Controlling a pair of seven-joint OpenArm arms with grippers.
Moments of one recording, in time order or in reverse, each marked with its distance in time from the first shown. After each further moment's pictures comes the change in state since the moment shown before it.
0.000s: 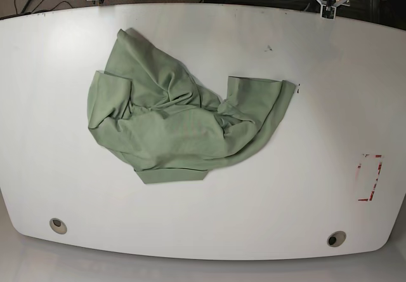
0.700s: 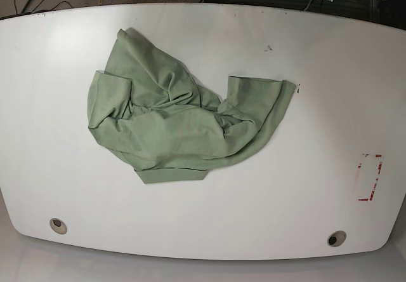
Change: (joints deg) left arm 4.8 -1.7 -0.3 -5.8 -0.4 -0.3 -12.3; right arm -2.4 0.1 1.3 -5.0 0.0 -0.2 2.7
